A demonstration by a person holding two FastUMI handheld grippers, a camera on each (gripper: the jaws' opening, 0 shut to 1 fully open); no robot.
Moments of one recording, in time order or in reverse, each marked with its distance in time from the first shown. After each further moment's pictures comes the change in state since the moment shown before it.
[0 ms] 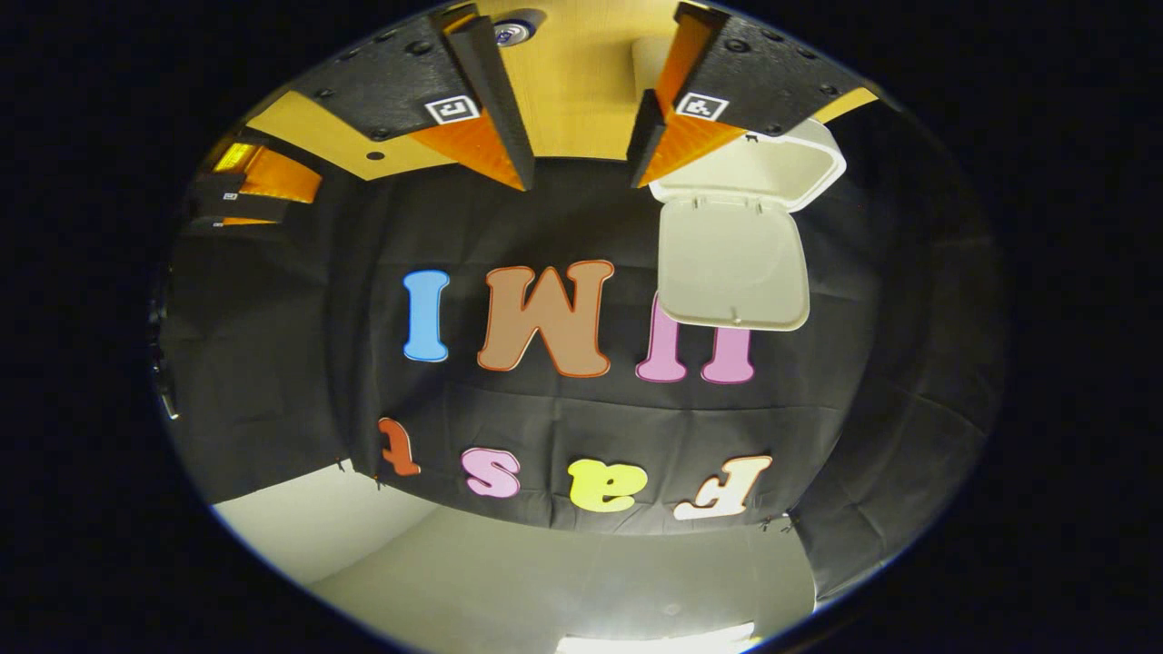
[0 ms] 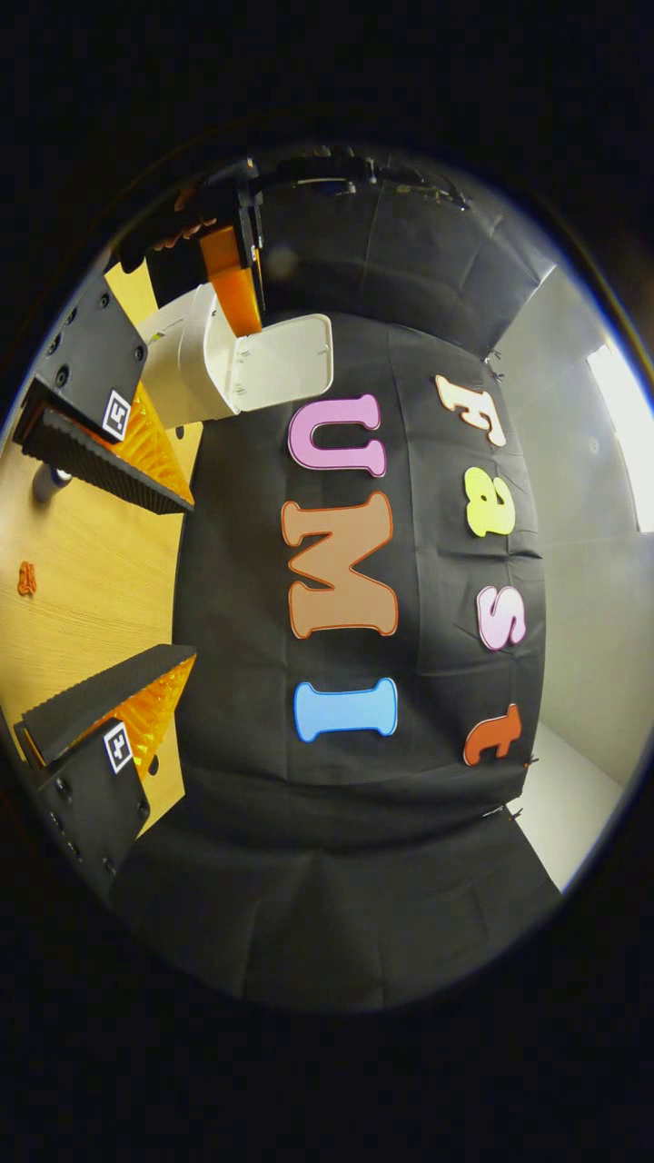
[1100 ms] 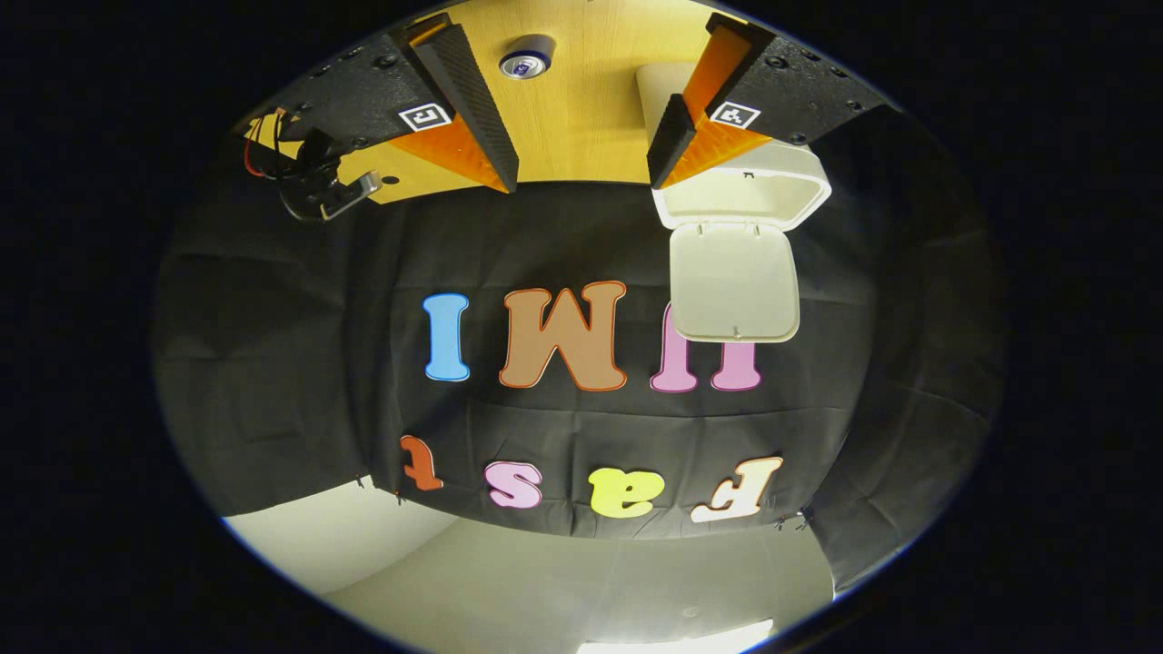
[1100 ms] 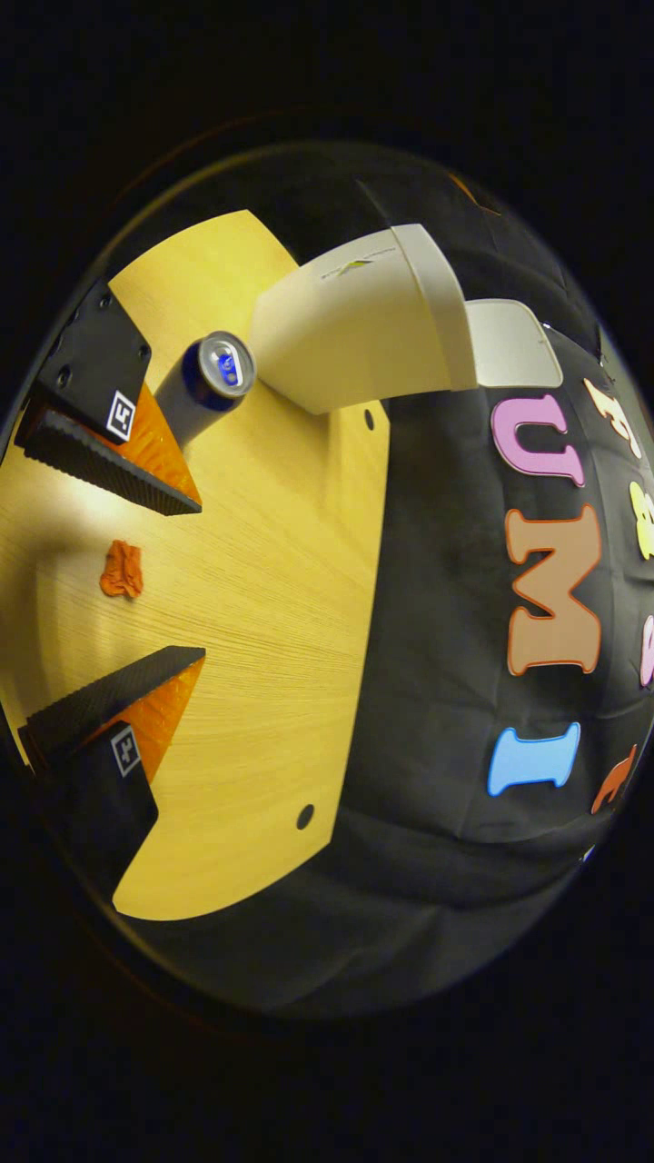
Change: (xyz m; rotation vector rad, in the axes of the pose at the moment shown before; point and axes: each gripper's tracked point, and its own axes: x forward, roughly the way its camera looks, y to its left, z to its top) left arm -0.048 -0.014 -0.008 0.032 0.057 -0.011; right arm 0.053 -0.001 -0.266 -0.096 0.605 0.050
